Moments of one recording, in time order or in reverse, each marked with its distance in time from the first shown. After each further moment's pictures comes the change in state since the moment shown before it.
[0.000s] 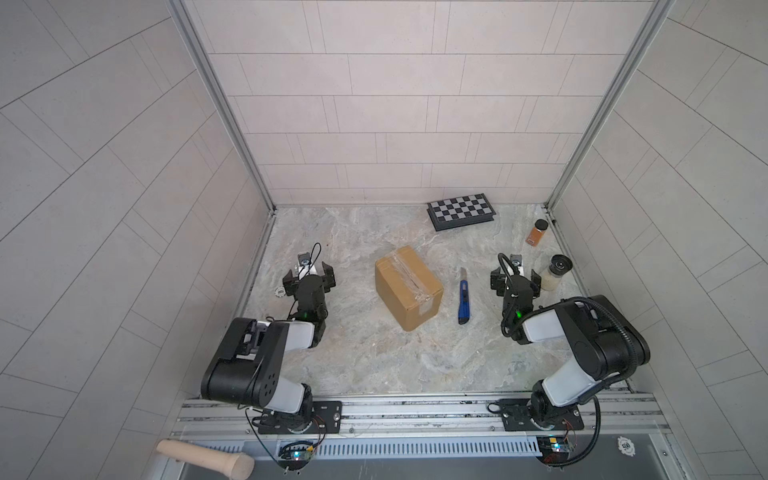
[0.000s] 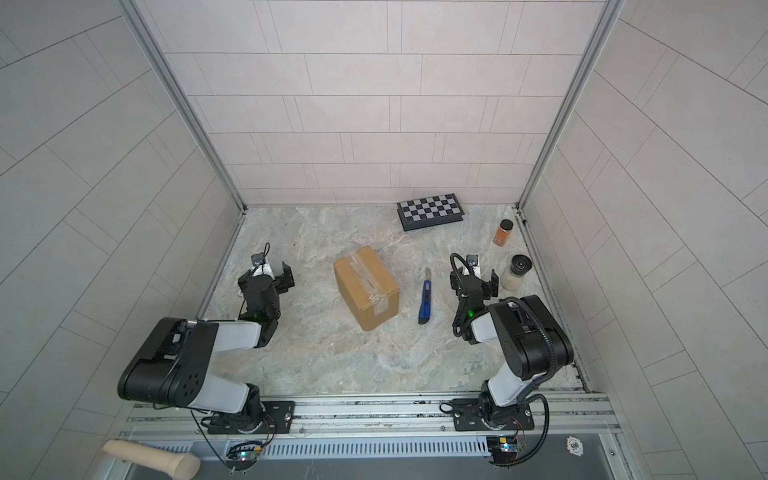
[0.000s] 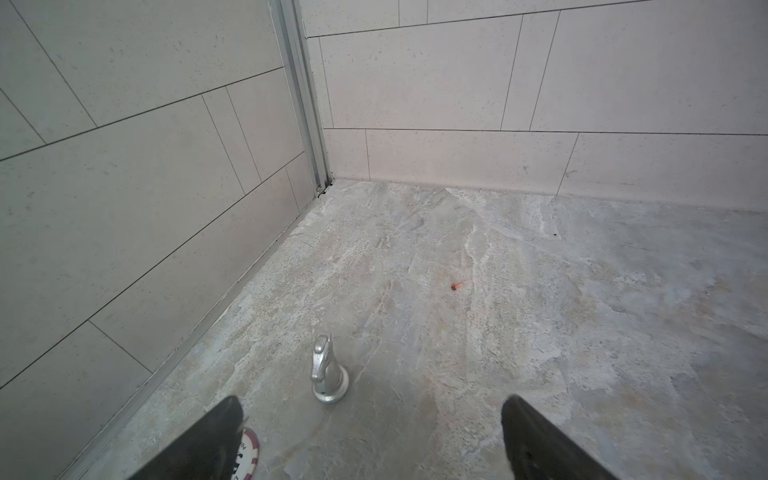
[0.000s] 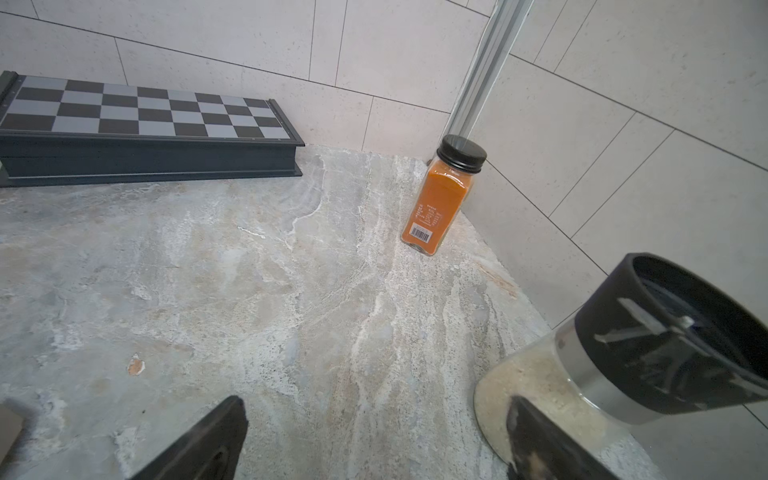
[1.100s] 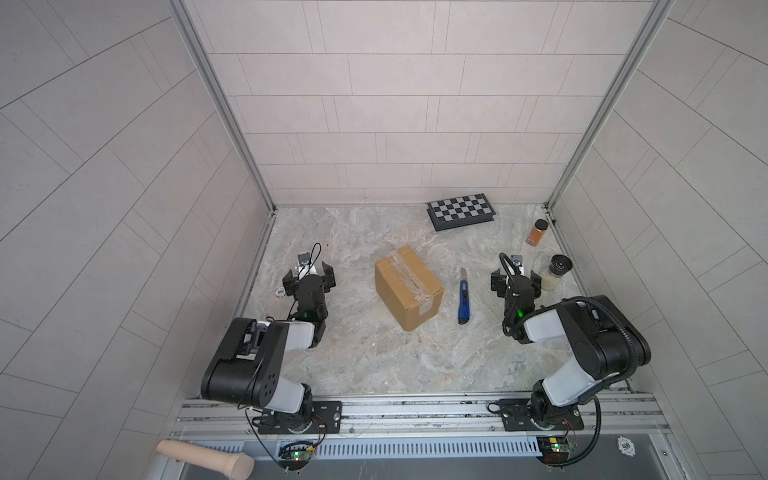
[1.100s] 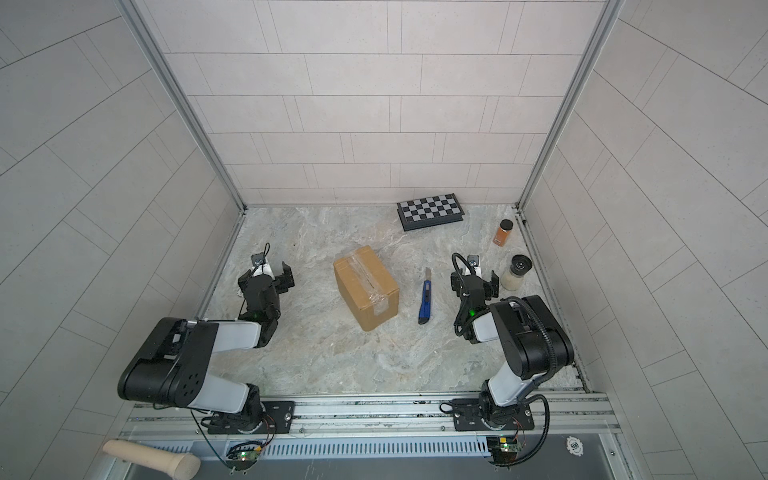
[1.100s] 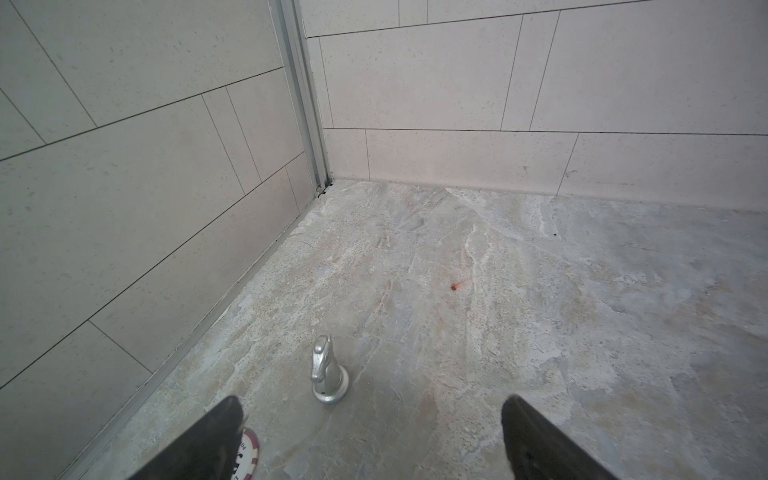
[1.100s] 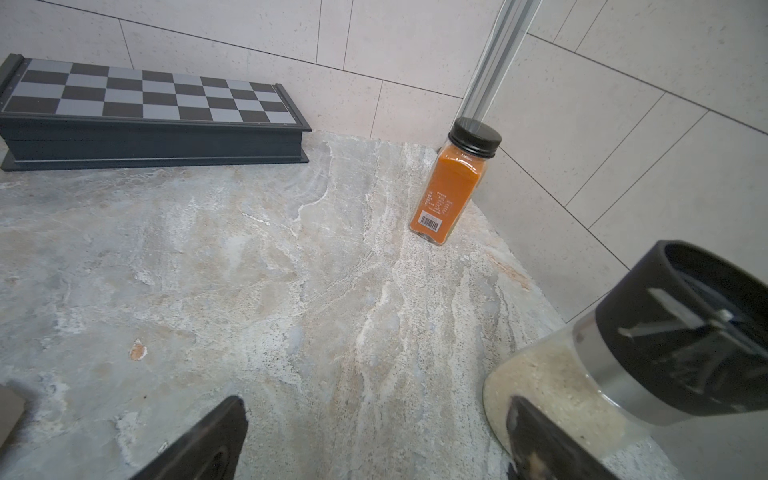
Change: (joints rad) left arm 0.000 0.000 0.000 0.000 0.000 0.000; right arm -0.027 0.000 0.000 -0.031 -0.053 0.011
